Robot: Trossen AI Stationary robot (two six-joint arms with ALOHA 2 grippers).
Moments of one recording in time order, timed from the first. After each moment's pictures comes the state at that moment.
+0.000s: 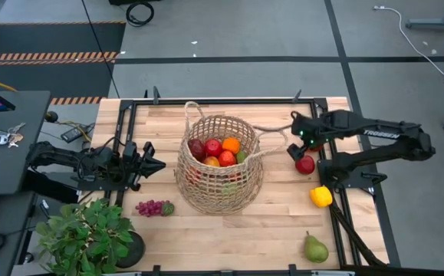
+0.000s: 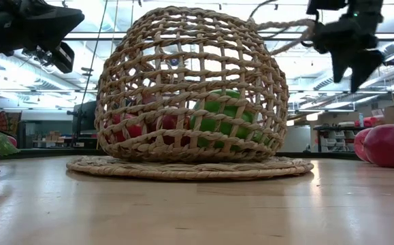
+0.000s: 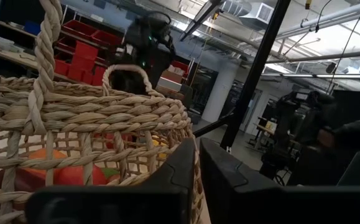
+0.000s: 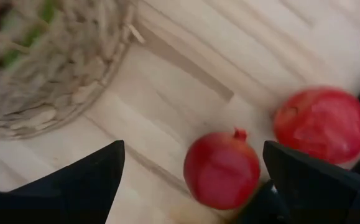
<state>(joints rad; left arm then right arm) -0.18 0.19 0.01 0.43 -0.13 -0.35 -0.25 0.99 0.96 -1.26 0.07 0.70</state>
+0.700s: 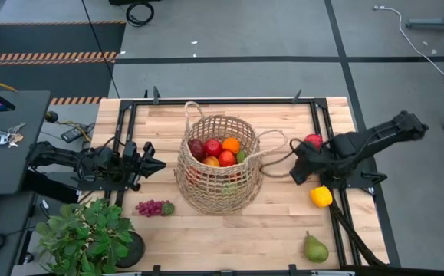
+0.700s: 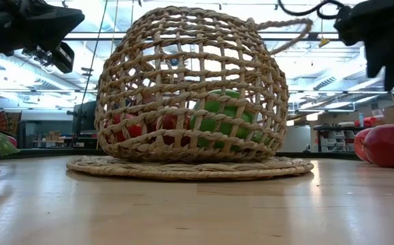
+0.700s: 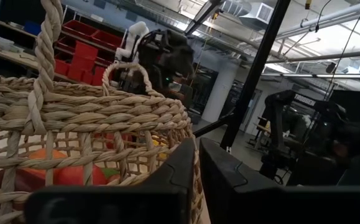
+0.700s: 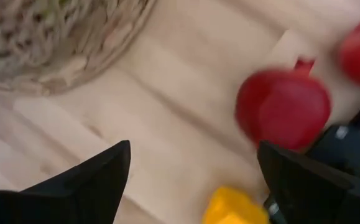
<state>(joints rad) -0.18 0.19 0.01 0.43 -0.13 -0.35 0.30 0.98 0.88 -1.26 0.18 1.28</state>
